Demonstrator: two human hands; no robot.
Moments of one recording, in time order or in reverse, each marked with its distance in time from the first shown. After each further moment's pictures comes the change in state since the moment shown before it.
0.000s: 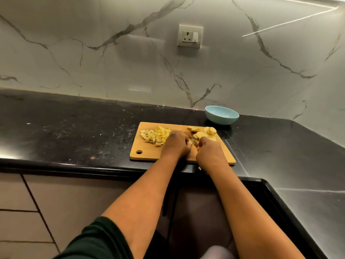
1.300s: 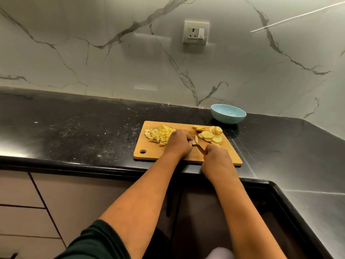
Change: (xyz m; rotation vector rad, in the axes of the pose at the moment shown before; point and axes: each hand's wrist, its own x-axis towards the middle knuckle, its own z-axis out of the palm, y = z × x) left_hand 0.011 -0.010 0.003 -0.090 -0.016 -0.074; right_hand -0.024 0.002 0.000 -0.076 -0.033 0.053
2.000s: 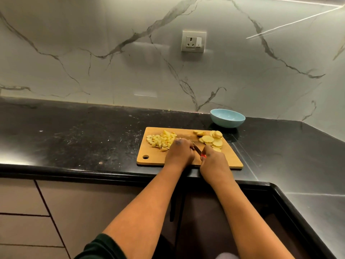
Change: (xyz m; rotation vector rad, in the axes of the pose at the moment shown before) left_hand -0.022 0.003 -0.001 0.090 0.086 0.111; right_hand 0.005 0.001 0.013 0.146 0.079 -0.100
